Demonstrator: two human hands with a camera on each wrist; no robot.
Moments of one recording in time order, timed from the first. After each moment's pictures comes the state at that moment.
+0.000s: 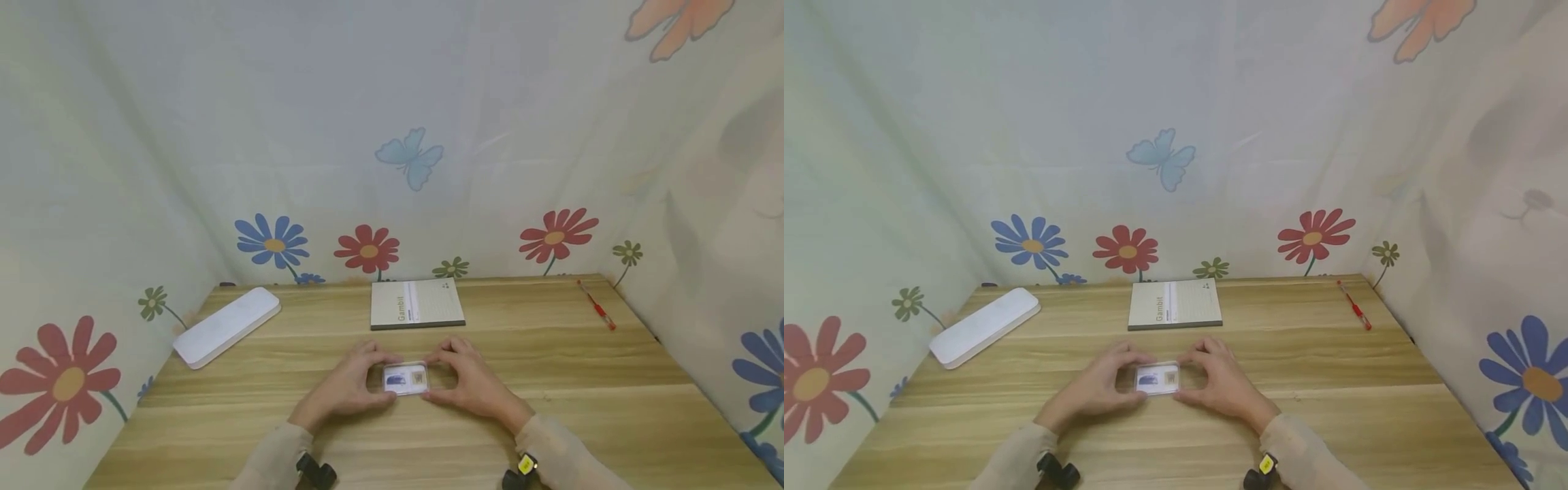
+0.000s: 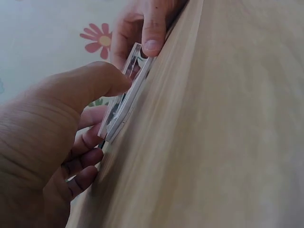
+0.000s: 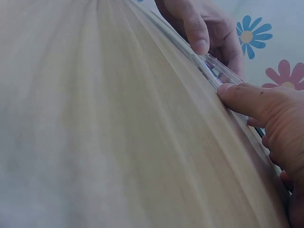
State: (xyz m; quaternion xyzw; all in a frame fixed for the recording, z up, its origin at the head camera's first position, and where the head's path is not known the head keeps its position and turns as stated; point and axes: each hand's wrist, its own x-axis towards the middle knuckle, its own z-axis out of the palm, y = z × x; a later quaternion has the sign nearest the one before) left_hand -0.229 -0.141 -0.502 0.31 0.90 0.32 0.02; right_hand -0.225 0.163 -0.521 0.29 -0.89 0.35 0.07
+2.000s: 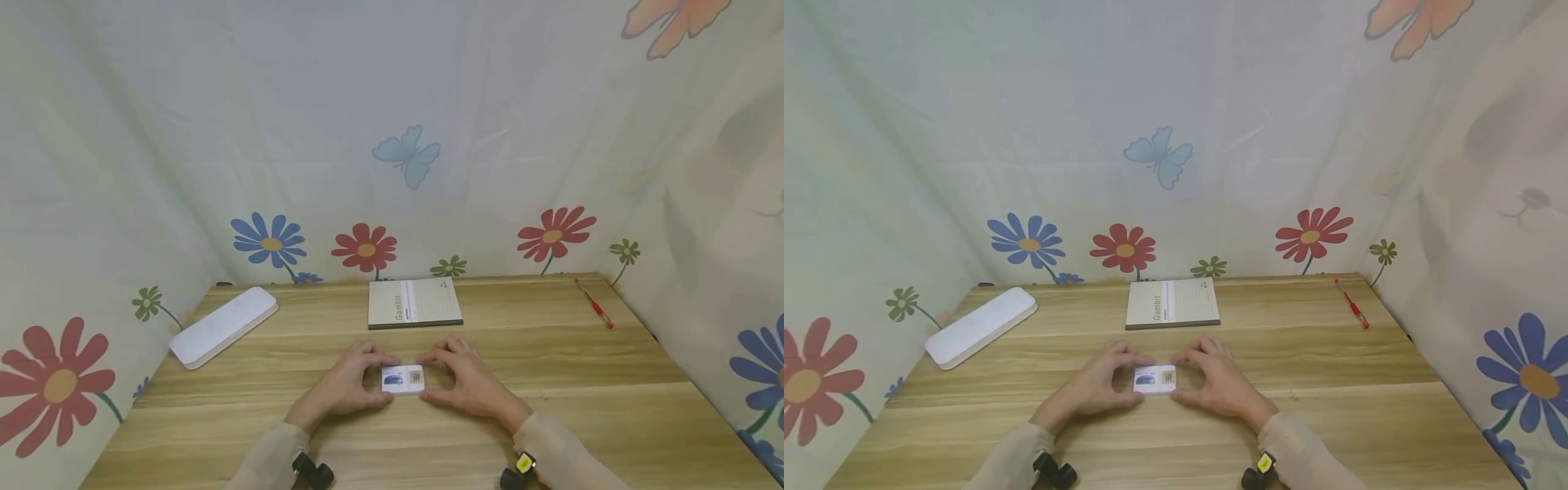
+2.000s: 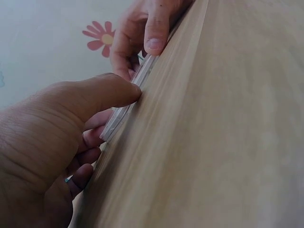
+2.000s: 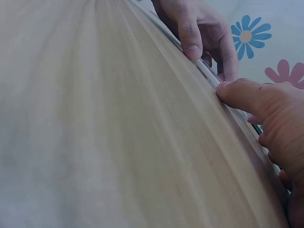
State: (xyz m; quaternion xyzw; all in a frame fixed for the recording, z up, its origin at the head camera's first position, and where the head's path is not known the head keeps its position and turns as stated) left_hand -0.234 -0.141 -0.510 0.30 0.90 0.31 0.02; right_hand -0.221 0.163 -0.516 0.30 -0.89 0.34 0.05
